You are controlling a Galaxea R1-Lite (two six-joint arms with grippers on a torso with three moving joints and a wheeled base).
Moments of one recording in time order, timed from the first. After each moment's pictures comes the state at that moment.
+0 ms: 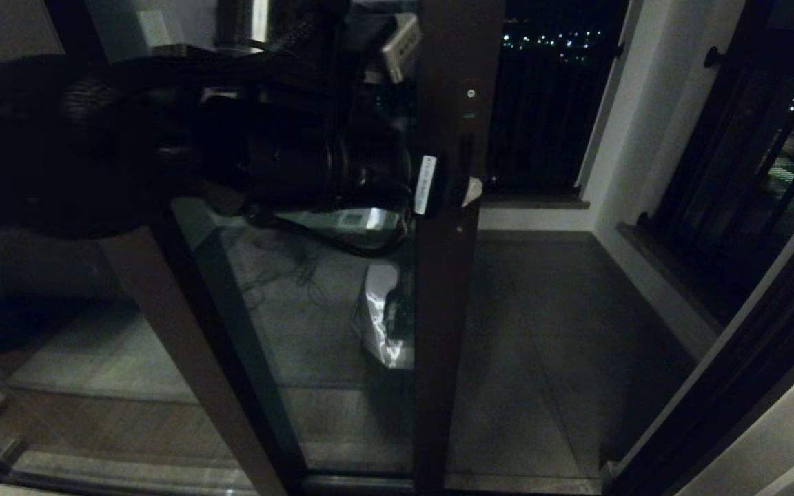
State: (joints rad) left arm -0.78 1.76 -1.68 0.15 0.12 0.00; right arm 0.00 0.00 0.00 0.00 -0.01 0.01
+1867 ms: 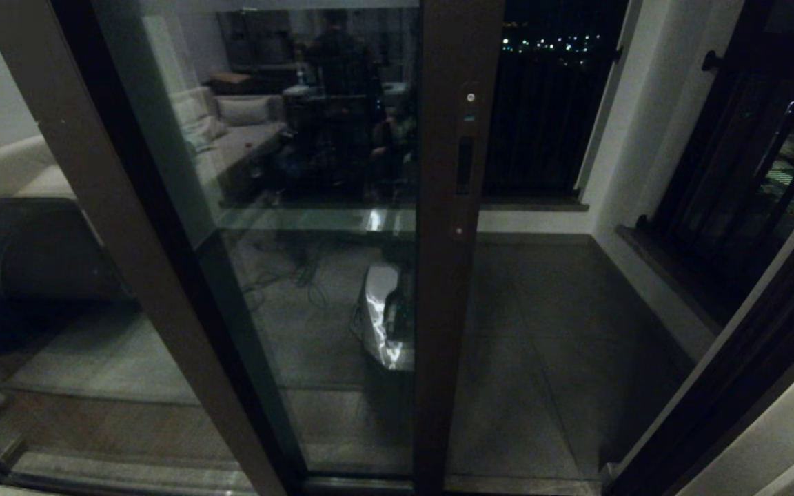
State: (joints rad) left arm 0.00 0.02 -0.23 0.23 0.19 0.20; right arm 0.00 0.00 0.00 0.00 -0.01 0.01
